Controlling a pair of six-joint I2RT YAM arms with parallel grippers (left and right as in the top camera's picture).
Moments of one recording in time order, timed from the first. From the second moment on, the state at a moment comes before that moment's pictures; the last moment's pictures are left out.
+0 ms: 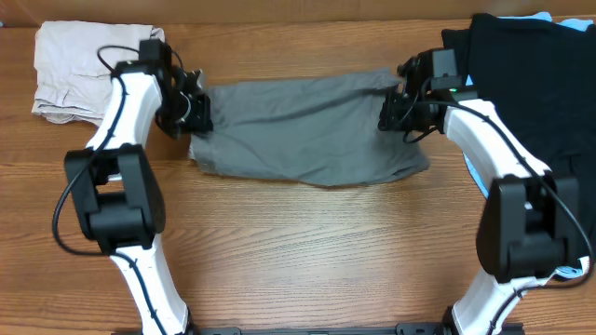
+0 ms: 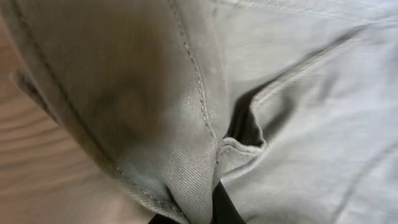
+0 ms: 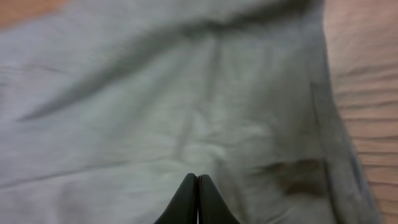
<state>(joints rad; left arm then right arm) 0.08 2.18 1.81 -1.06 0.32 0.05 0.11 1.96 1.41 -0.59 -0.33 0.25</state>
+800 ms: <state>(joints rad) -0.07 2.05 2.13 -1.24 0.24 0.07 0.11 2.04 1.41 -0.61 -0.51 0.25</state>
